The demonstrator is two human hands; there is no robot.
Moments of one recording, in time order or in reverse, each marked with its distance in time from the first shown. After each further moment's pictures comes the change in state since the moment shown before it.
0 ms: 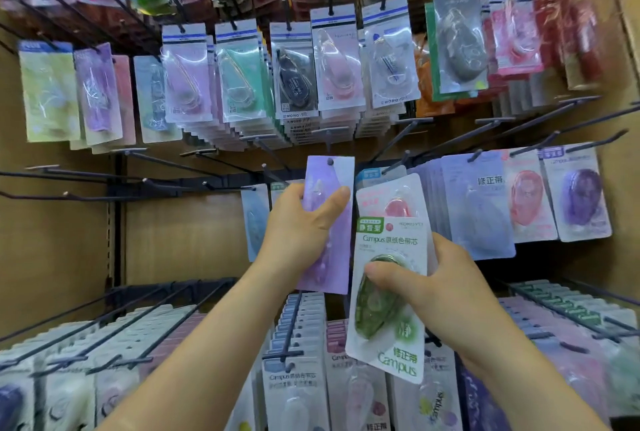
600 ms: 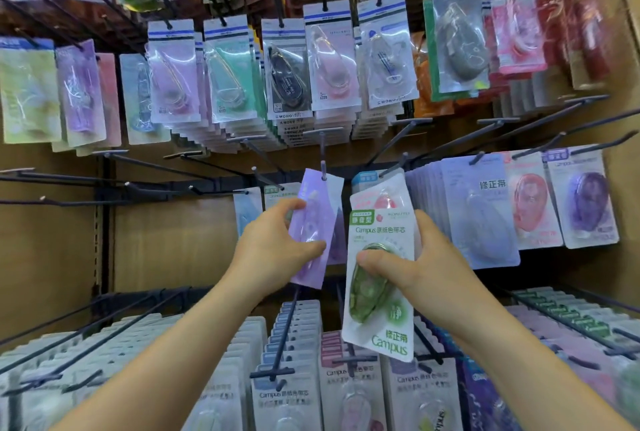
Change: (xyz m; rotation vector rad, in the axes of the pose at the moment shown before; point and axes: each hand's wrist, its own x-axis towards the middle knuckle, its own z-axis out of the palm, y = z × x) left_hand 0.021 -0.034 -0.021 0.575 -0.051 0.072; right_hand 0.037 0.012 -0.003 -0.093 0.043 0.024
